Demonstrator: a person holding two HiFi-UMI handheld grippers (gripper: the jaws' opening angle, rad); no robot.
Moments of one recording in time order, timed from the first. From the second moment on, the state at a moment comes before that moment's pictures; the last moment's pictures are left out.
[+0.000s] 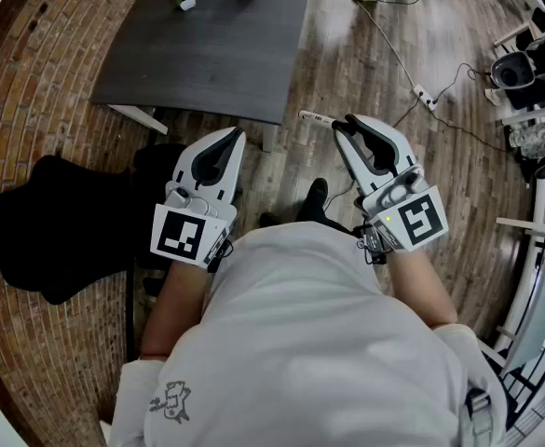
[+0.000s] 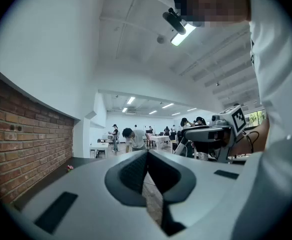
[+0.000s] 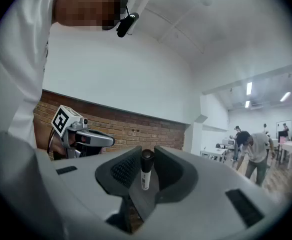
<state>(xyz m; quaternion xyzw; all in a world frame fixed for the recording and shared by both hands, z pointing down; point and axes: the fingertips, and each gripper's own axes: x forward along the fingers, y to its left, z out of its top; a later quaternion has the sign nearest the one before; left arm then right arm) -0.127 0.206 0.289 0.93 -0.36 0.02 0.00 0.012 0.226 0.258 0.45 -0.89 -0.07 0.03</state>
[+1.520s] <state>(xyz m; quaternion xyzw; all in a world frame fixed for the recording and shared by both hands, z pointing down) 0.087 0.074 0.309 0.92 -0.38 0.05 0.03 0.218 0.083 0.275 0.41 -0.91 -0.05 0.01</state>
